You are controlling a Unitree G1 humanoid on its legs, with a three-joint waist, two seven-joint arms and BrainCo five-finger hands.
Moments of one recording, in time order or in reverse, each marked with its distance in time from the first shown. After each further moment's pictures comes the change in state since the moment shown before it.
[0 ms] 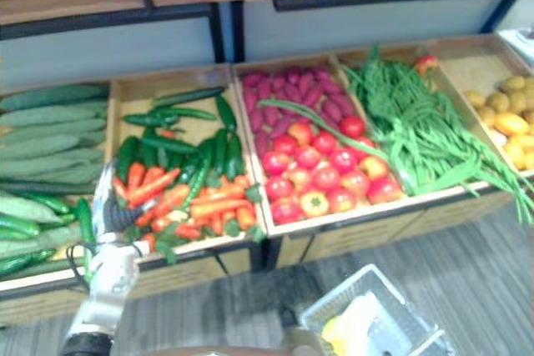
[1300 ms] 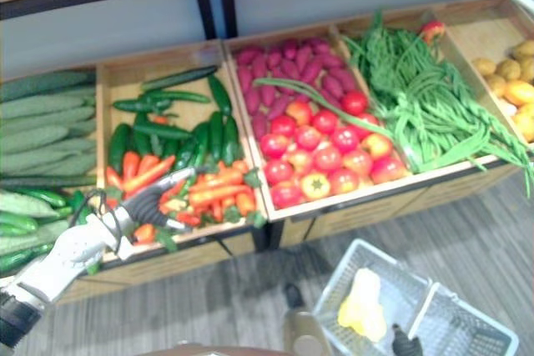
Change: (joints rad) left arm -0.138 0.692 -0.470 -0.192 -0.600 -0.144 -0.688; right arm 0.091 -0.110 0.162 -0.234 -0.125 -0.039 0.112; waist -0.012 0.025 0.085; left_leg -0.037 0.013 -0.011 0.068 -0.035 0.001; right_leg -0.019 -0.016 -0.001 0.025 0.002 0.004
